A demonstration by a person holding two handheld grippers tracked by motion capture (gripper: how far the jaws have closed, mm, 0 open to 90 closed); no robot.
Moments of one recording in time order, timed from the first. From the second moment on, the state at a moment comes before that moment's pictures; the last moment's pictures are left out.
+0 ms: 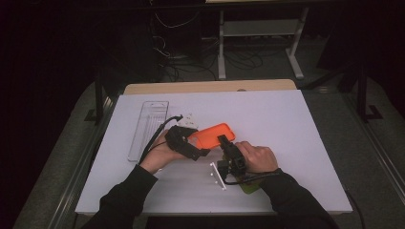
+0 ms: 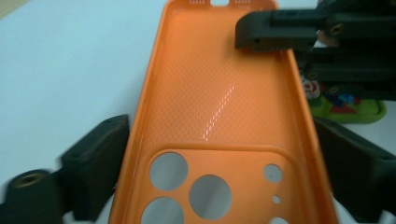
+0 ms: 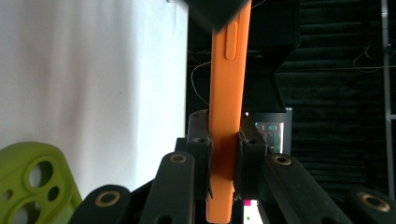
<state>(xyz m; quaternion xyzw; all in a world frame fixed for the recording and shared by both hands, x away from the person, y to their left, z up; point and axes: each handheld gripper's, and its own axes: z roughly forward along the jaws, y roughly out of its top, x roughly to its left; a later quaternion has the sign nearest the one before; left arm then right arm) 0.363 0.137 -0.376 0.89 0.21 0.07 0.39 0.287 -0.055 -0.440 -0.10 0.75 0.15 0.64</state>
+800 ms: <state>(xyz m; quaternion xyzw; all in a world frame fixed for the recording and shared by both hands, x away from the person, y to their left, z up) 0.367 0.154 -0.373 0.88 0.23 0.08 0.41 0.299 -0.082 -0.421 0.00 0.79 0.20 0.58</state>
